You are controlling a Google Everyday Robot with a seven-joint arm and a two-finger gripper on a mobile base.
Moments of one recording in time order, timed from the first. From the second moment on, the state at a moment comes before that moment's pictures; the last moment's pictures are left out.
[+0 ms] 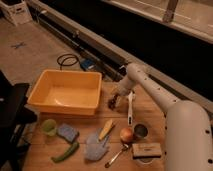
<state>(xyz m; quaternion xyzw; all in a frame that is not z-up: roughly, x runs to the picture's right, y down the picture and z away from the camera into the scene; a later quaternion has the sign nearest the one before) 0.074 0.076 0.930 -0.32 -0.27 -0.07 0.91</state>
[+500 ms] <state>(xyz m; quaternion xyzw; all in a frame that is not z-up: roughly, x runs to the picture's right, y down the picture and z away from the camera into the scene) 0.065 0.095 0.925 -0.32 -0.28 -0.10 0.90</state>
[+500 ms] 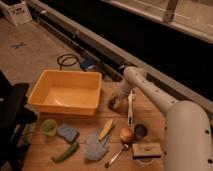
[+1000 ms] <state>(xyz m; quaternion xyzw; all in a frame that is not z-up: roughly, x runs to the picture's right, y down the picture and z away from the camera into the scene) 0.068 0.070 0.888 -0.29 -0.25 -0.12 0.92</state>
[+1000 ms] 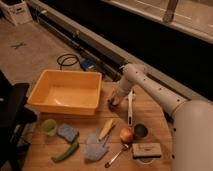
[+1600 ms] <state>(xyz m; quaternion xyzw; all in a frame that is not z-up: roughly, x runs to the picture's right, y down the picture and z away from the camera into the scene) 0.094 0.013 0.822 -0.23 -0.18 -0.13 0.95</state>
